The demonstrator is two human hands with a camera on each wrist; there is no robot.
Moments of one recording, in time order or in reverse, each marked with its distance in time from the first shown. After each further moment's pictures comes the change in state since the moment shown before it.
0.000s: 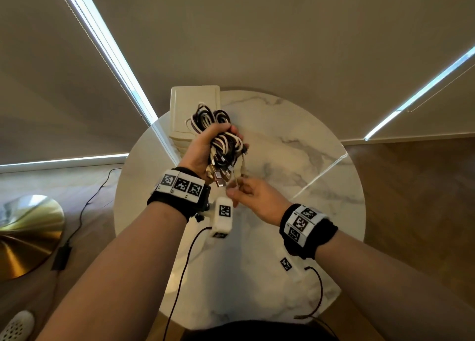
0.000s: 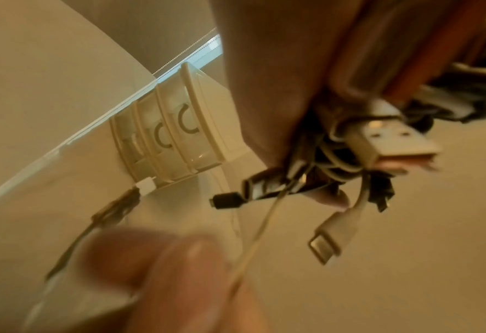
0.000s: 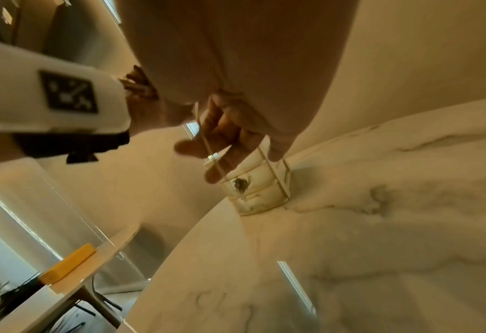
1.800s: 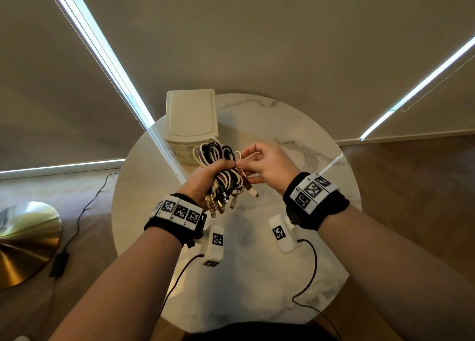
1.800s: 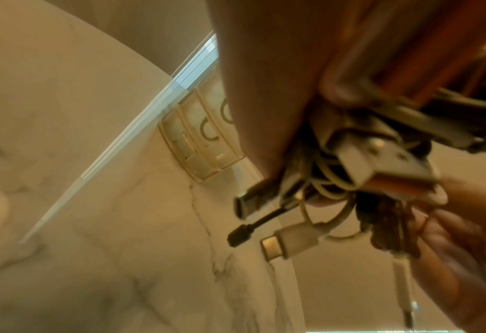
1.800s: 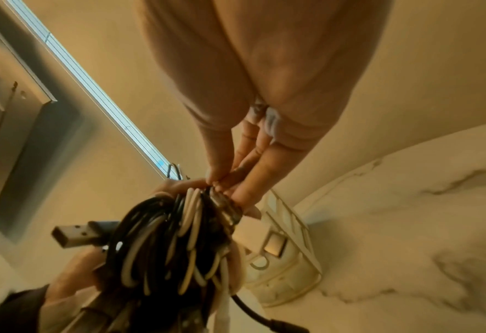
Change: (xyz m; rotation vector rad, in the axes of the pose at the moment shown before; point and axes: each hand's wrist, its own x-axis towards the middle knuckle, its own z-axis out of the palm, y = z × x) left_hand -0.031 -0.034 -0.013 0.176 0.104 -0.180; right_hand 0.011 -0.059 -0.046 0.242 0.254 0.143
